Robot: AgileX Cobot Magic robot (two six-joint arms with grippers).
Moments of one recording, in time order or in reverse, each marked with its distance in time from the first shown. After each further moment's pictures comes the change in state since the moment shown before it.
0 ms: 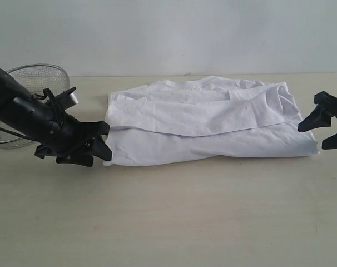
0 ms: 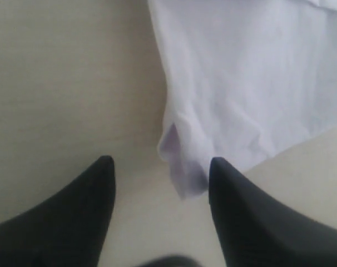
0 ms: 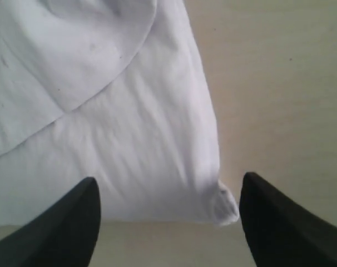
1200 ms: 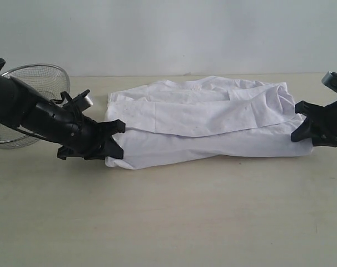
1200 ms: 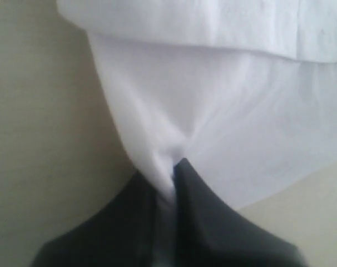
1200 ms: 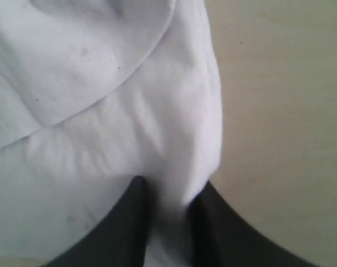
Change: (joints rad) left arm -0.044 0.109 -0.049 -0.217 -0.043 0.141; right arm 0.085 0.048 0.000 0.014 -0.125 -0.056
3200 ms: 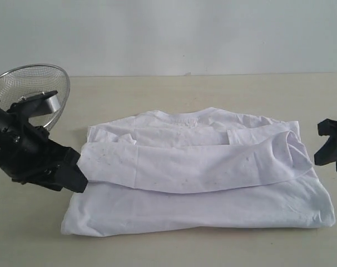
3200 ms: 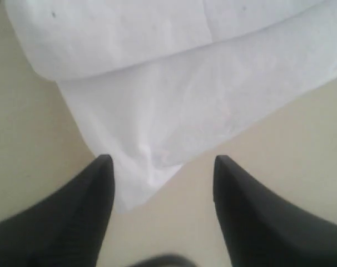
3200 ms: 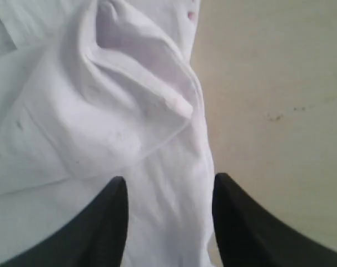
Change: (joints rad) left arm -0.005 -0.530 0.306 0.491 0.216 -0.224; right arm 0.004 -0.464 0.392 -0.230 -0.012 0.152
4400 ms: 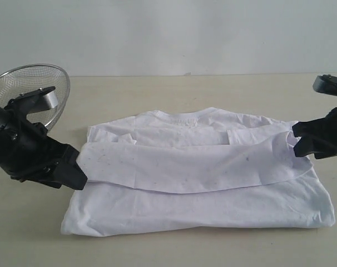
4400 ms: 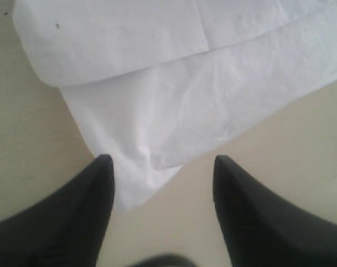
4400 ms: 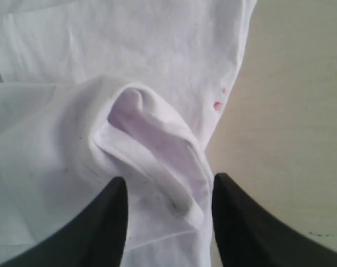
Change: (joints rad) left arm 0.000 -0.014 0.000 0.000 -0.003 0.000; right arm 0.104 0.170 -0.121 -0.005 -0.123 -0.149
